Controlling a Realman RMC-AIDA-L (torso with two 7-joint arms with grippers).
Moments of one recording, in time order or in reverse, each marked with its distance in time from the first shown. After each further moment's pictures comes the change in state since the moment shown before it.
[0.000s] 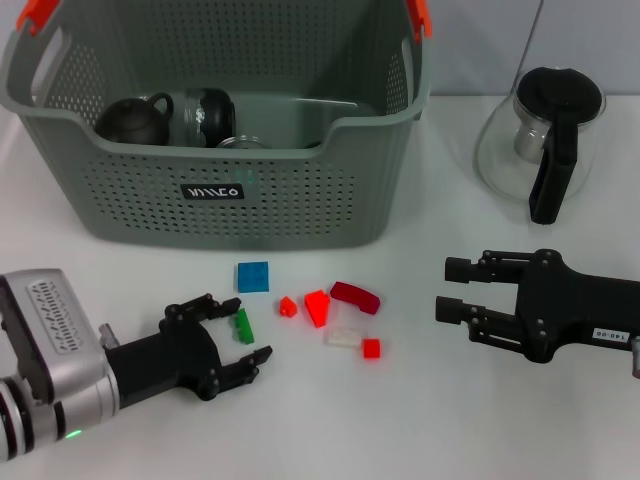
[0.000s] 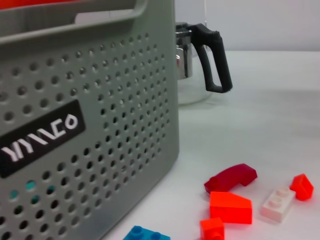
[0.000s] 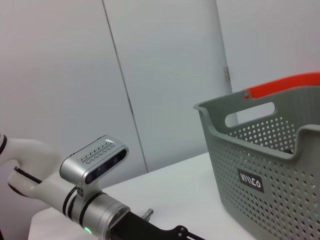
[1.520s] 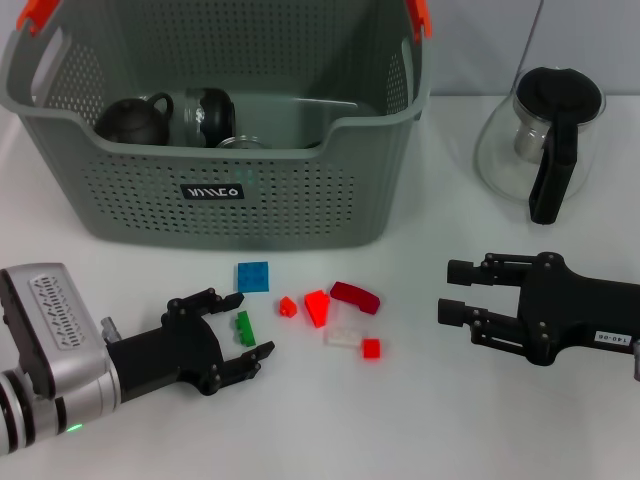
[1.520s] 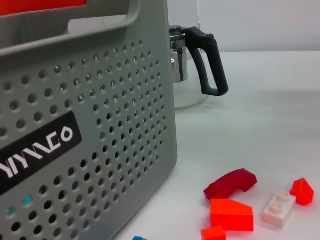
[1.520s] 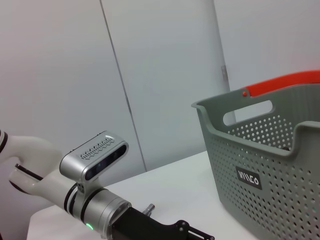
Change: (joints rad) left arm -0.013 0.004 0.001 -0.002 -0.001 0.005 0.013; right arm -0.008 0.000 0.000 0.000 0.000 0.002 -0.001
